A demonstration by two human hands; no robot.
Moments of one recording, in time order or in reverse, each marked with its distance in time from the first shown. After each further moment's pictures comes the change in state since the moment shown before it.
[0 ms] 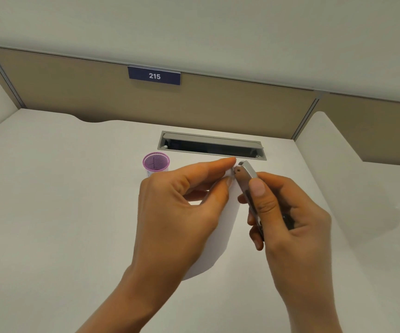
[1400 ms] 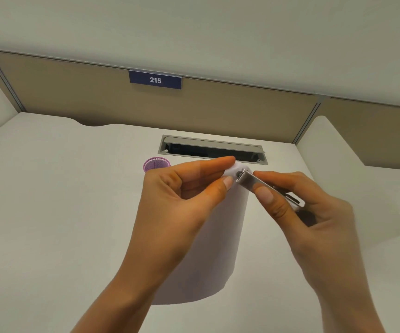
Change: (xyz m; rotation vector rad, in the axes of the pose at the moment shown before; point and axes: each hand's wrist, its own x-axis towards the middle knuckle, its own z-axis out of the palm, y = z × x) left_hand 0.018 -0.009 -0.006 -0.257 -0.082 -0.181; right_hand 0.027 0.005 -0.022 -0.112 -0.112 -0.146
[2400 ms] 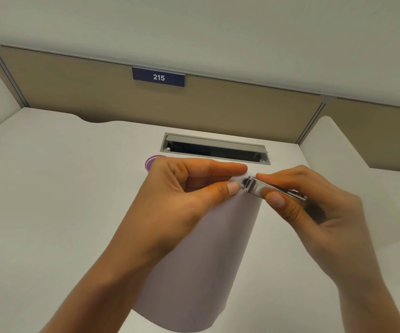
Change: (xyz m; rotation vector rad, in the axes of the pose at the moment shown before) left_hand 0.011 0.010 -0.011 0.015 -0.182 -0.117; right_hand 0.018 0.015 -0.016 -0.070 -0.183 -0.203
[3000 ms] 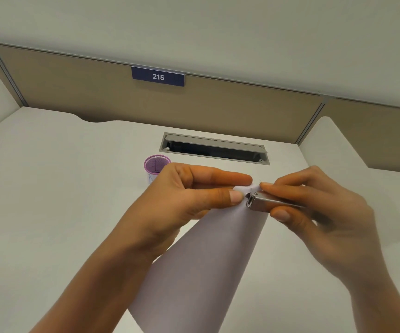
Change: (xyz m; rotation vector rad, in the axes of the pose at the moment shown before) left_hand 0.012 -0.009 -0.003 -0.134 -0.230 -0.198; right_hand -0.001 0.011 -0.012 -0.117 -0.054 -0.180
